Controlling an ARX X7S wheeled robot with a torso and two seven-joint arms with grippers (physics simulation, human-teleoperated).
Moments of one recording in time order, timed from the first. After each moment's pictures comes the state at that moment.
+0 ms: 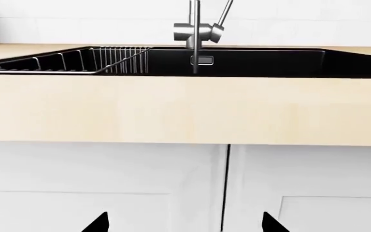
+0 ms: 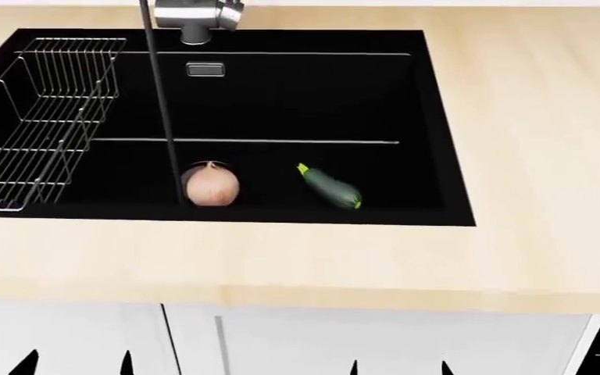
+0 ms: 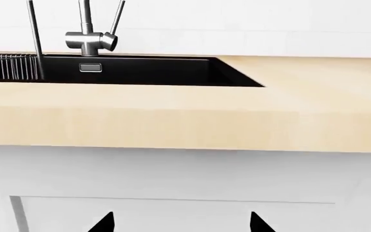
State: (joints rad) left arm -0.02 -0.10 0.12 0.00 -0.11 -0.02 -0.13; right arm 0.00 0.11 -0.14 0.00 0.09 -0.04 0.12
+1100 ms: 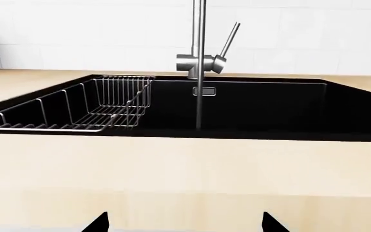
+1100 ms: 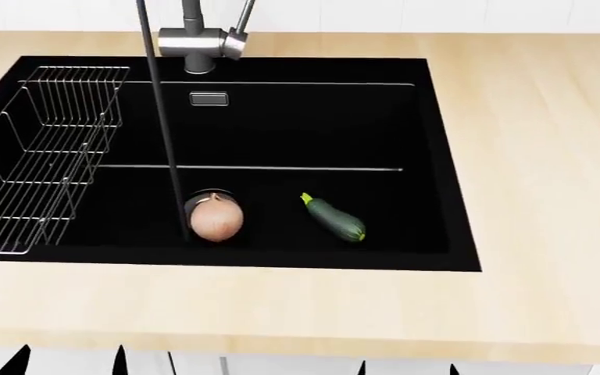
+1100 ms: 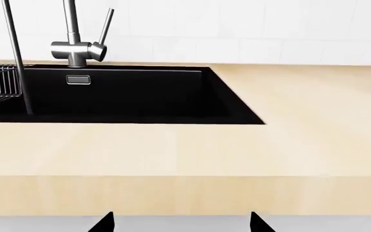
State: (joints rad) left arm -0.01 -0.14 0.16 0.01 -0.15 0.05 -0.17; right arm 0.01 0.14 -0.17 0.01 0.12 -0.03 0.19
